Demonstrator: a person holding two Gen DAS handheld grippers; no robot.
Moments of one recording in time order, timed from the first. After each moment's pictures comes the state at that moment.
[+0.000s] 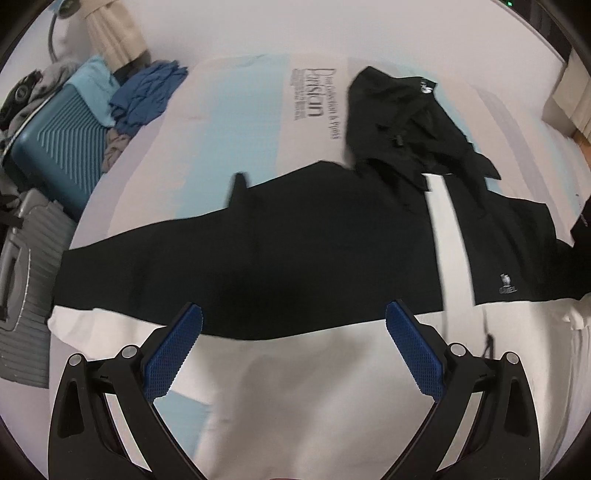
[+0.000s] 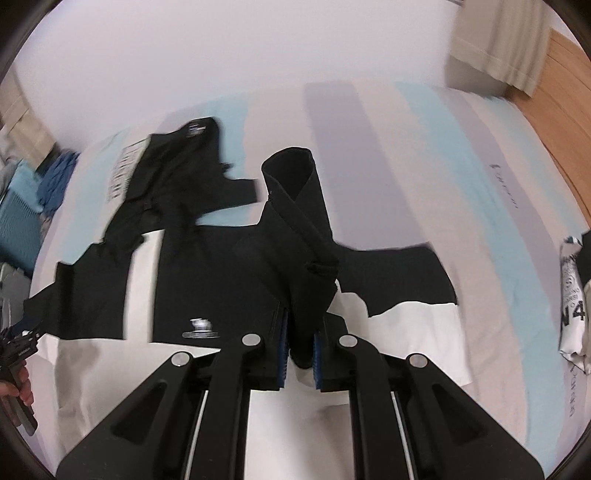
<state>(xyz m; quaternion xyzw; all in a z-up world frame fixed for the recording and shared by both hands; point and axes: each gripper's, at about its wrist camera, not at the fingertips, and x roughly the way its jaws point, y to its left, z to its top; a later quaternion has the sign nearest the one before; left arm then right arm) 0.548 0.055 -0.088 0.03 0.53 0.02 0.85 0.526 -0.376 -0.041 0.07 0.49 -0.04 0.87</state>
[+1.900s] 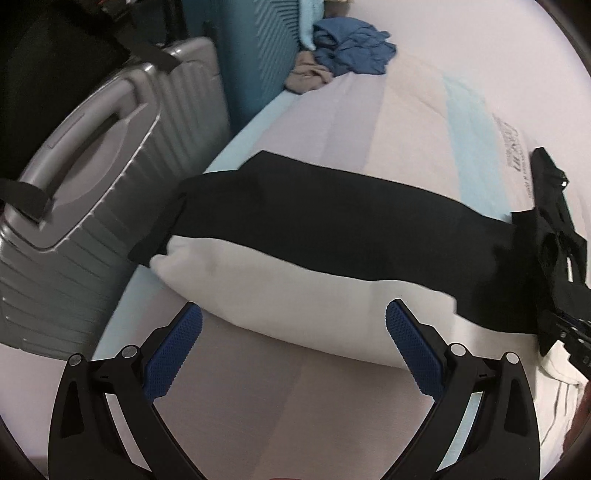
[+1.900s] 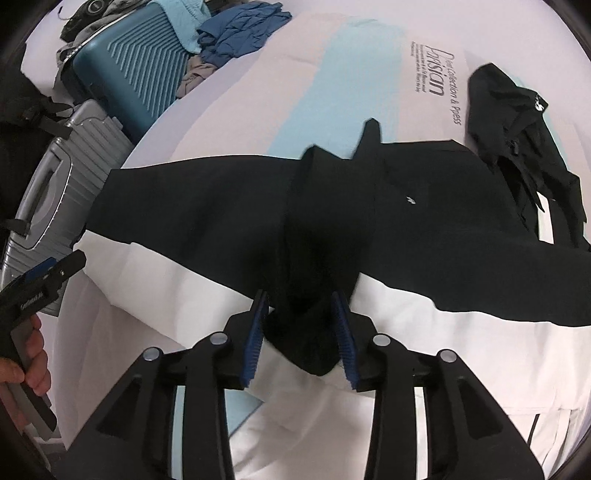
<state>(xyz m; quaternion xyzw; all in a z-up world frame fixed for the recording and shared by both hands) 0.487 0.408 -0.136 -0.10 0.52 0.15 0.84 0.531 0.139 -0.146 -0.04 0.55 0.17 0.82</state>
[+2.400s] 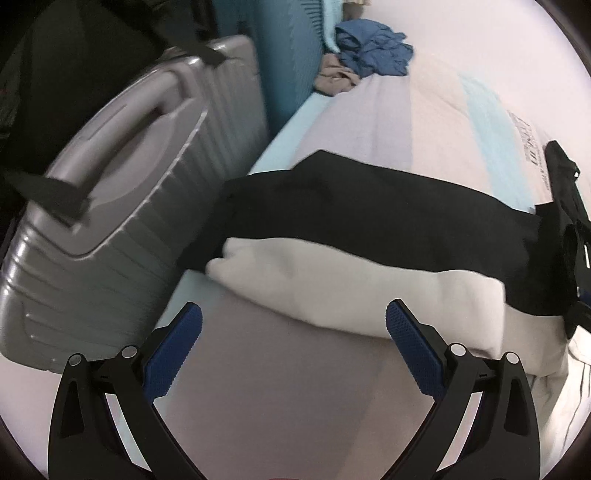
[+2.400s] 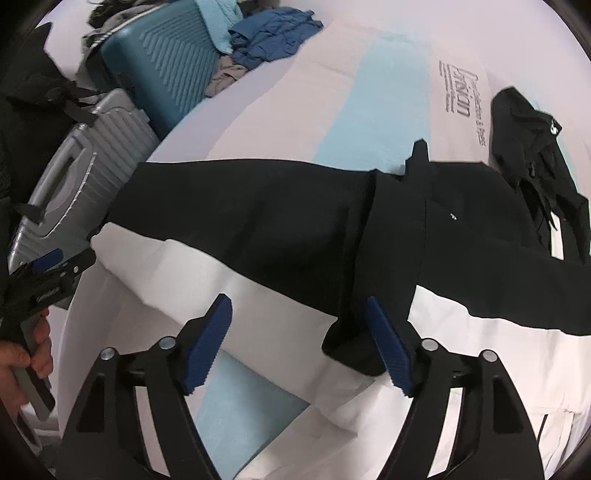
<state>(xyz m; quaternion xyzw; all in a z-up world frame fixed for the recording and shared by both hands) 0.463 0.457 -0.137 -0.07 0.52 0.17 0.84 0.506 0.167 -0.126 -0.05 0.53 0.19 0.83</state>
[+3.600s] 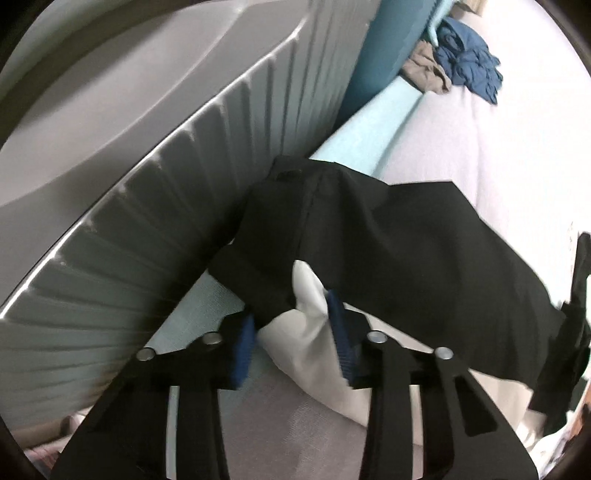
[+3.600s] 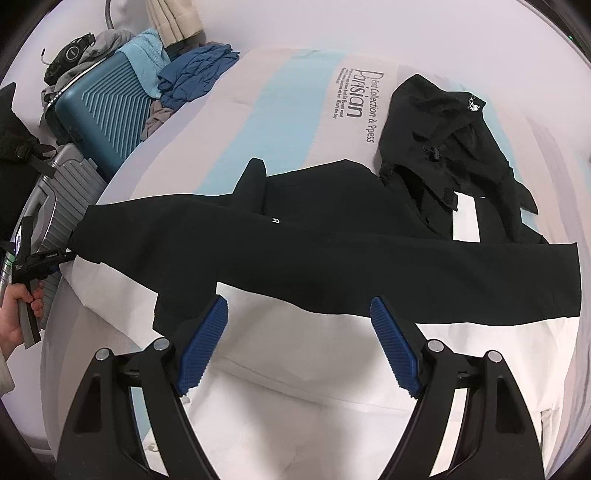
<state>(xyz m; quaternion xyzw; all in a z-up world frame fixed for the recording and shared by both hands) 0.519 0.559 -0.203 -0.23 0.54 0.20 0.79 0.530 0.030 -0.111 -0.02 0.51 0.12 0.85</state>
